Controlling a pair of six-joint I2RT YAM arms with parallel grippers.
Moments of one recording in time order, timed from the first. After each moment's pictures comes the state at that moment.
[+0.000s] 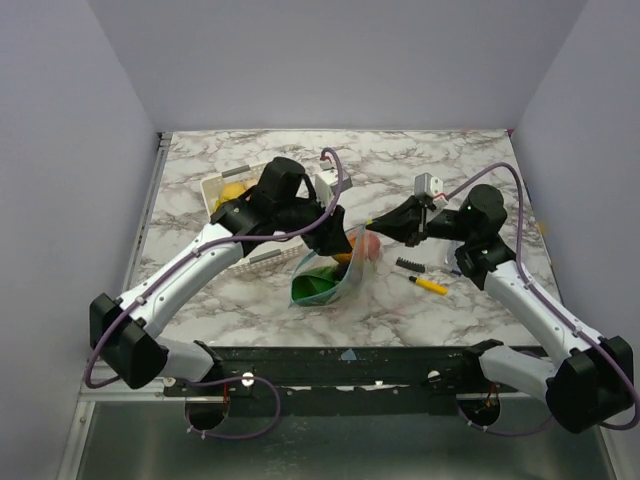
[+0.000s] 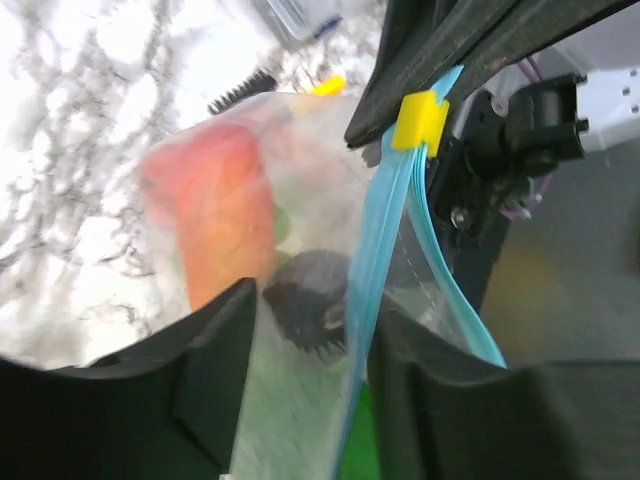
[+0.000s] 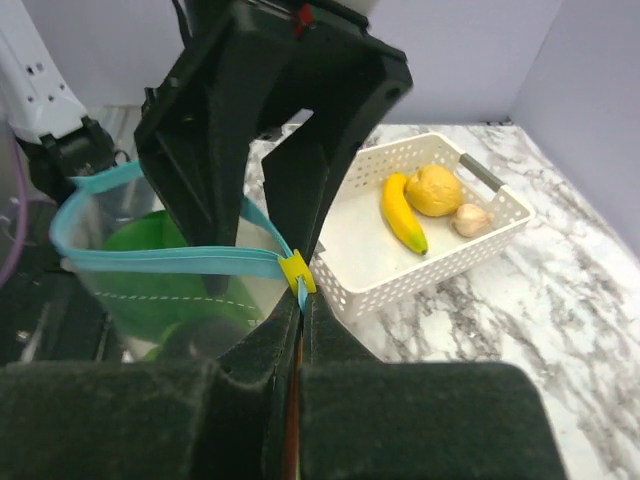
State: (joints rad) left arm -0.67 1.39 1.32 -0.57 0.65 -0.09; right arm 0.36 1.09 0.75 0.41 -1.09 -0.13
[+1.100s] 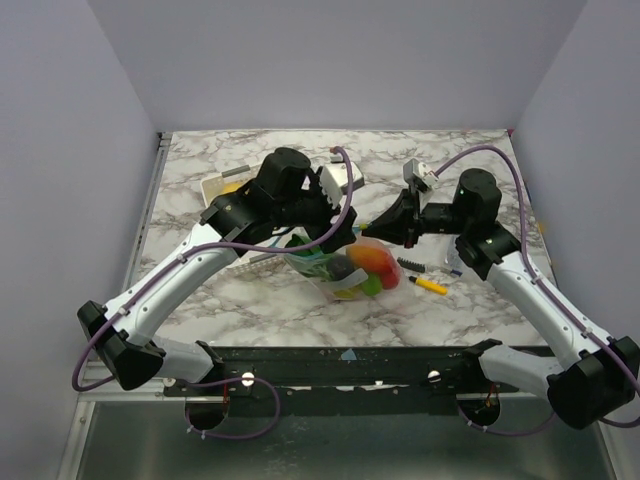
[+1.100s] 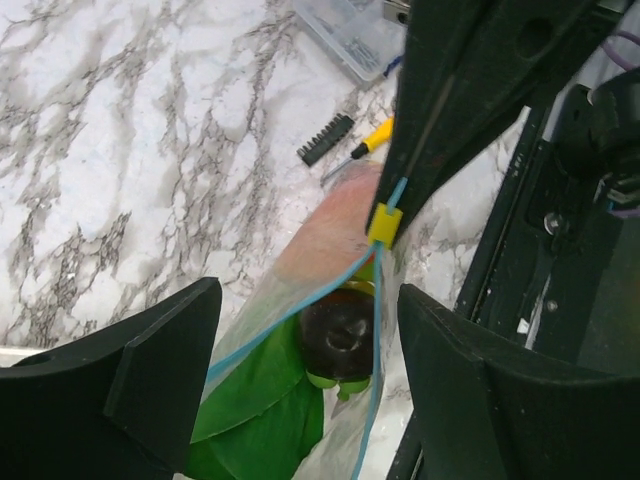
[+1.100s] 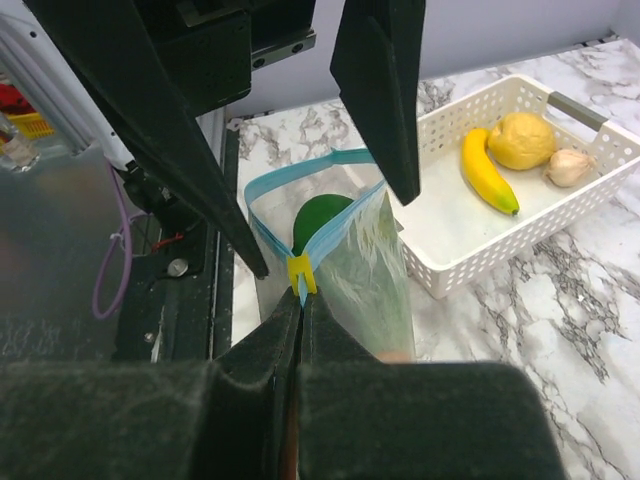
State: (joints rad) left arm -0.78 1.34 1.48 -0.66 0.34 0.11; right arm 0.41 1.11 0.93 0.06 -1.07 0.03
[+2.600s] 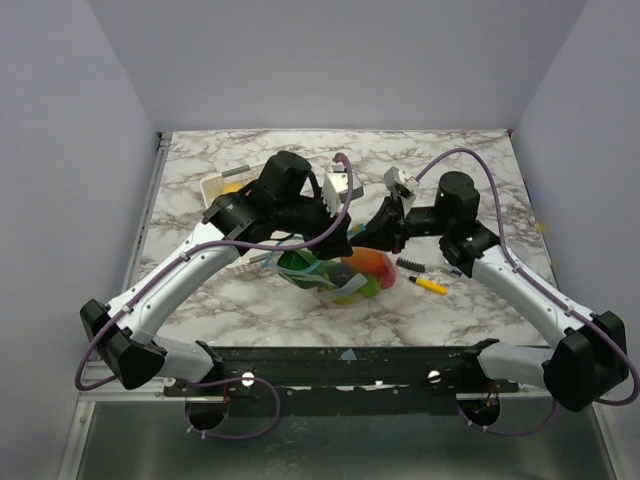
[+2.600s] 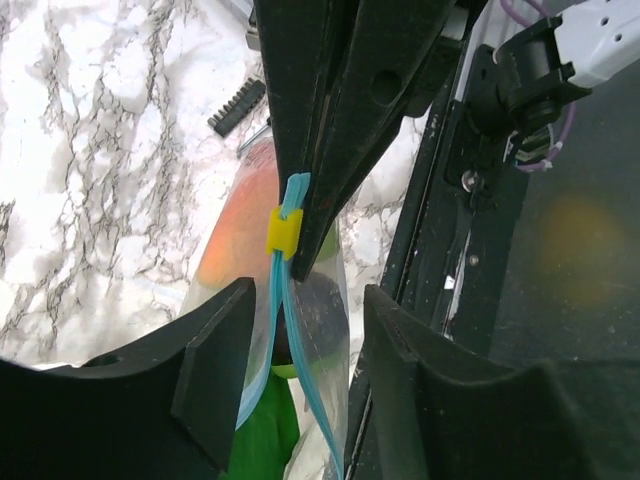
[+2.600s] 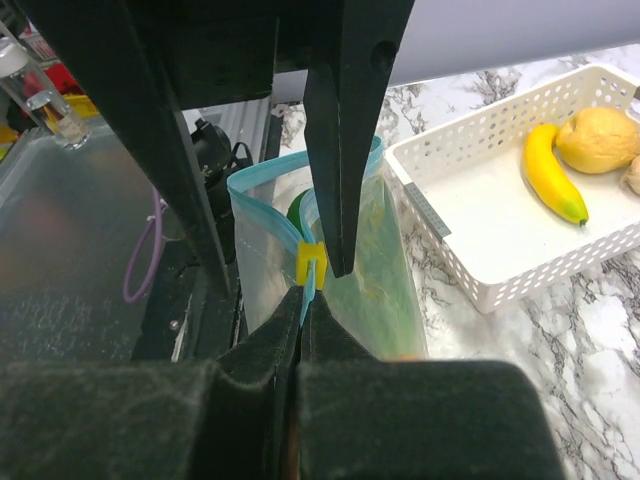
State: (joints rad) left arm -0.76 1.35 1.47 -0.75 0.56 0.10; right arm 0.47 1.21 0.90 0.19 -1.14 0.06
